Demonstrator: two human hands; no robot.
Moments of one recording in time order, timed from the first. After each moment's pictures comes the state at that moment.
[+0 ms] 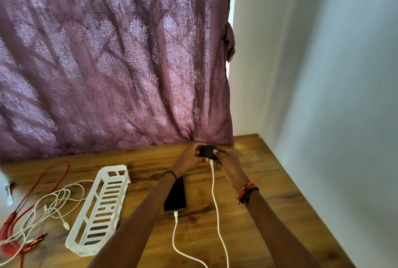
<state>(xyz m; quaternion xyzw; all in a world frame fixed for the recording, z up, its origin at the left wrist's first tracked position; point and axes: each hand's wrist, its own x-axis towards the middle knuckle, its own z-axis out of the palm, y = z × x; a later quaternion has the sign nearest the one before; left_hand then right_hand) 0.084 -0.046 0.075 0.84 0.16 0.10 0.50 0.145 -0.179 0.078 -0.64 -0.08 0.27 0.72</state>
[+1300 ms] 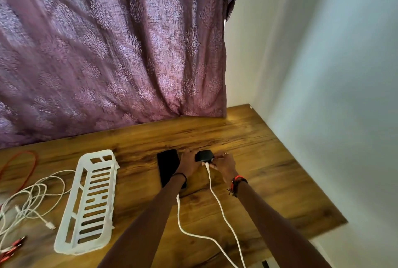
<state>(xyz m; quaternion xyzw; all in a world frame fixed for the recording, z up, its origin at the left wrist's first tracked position) 0.086 -0.045 -0.039 0.90 0.20 -0.03 0.38 0.142 -0.165 -0.041 -0.74 0.08 0.23 0.62</state>
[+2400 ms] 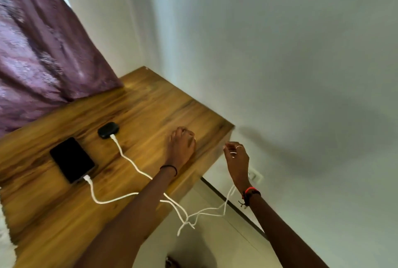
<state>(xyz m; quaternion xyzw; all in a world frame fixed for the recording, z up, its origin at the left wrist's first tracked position) 0.057 -0.293 -0.071 0.97 -0.06 0.07 0.23 0.005 -0.472 -0.084 -0.81 0.15 -0.14 0.55</state>
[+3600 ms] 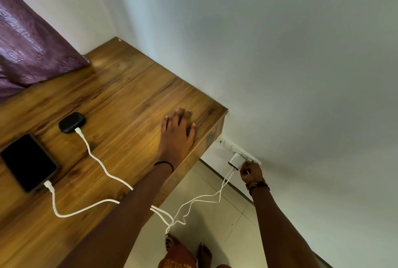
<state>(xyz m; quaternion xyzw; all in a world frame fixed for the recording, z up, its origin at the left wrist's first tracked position) 0.074 -0.331 -0.102 0.98 -0.10 0.09 0.17 0.003 -0.572 -0.217 -0.37 0.51 0.05 0.78</state>
